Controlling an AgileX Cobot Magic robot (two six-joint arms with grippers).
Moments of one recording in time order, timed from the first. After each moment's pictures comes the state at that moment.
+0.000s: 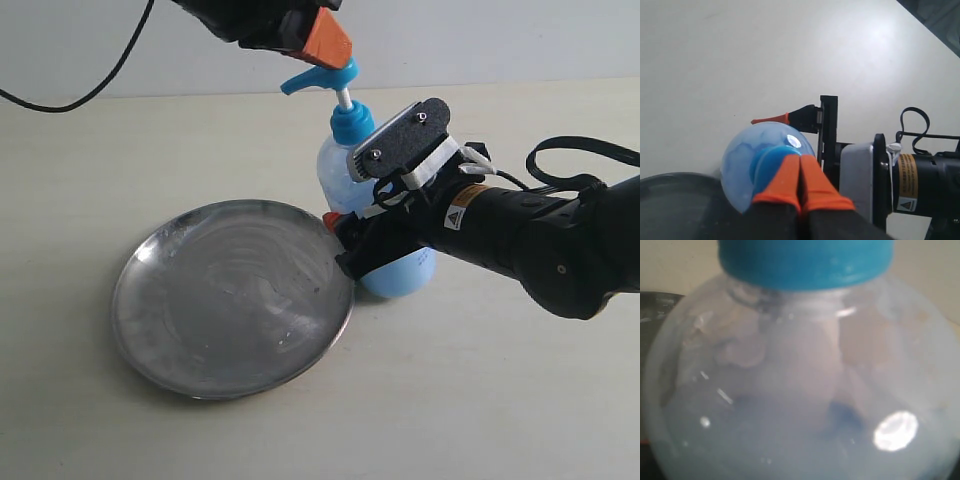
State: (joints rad) left arm -0.56 1.72 -1.54 -0.69 0.88 0.50; right arm 0.62 1.72 -0.63 0.11 -0.50 -0.31
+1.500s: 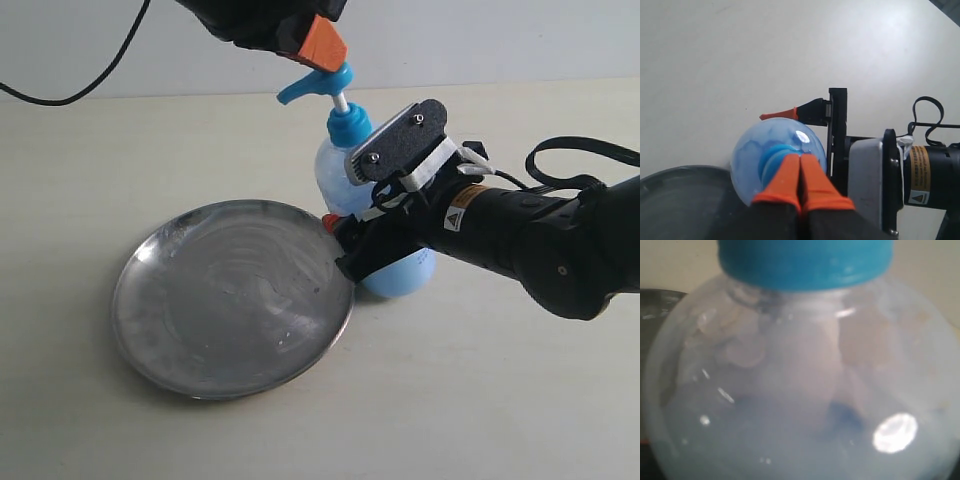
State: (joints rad) left arm -0.59 1.73 -1.56 -0.59 0.90 0.45; right arm 0.62 1.72 -0.63 0.09 -0.50 -0.31
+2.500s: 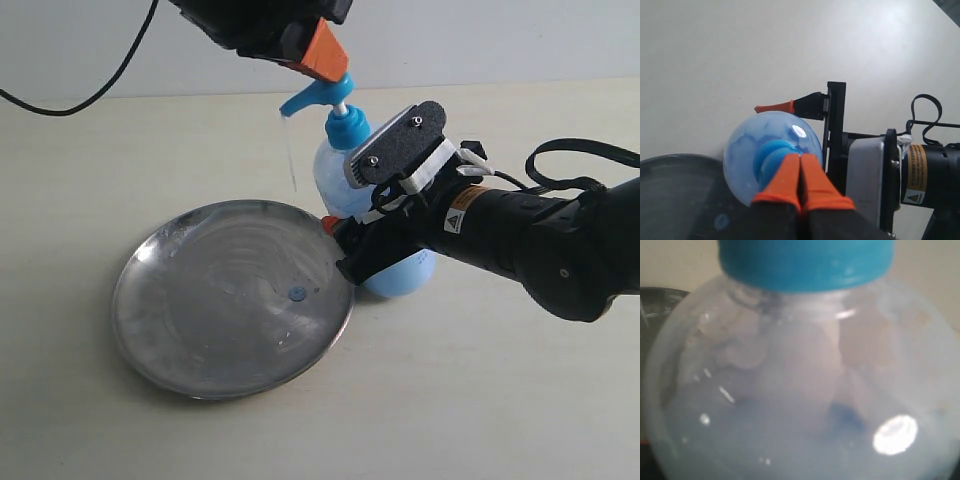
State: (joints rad) left arm -0.60 1.77 -1.56 -0.58 0.93 0.39; right arm 0.62 1.73 -0.62 0.06 -0.51 -0.31
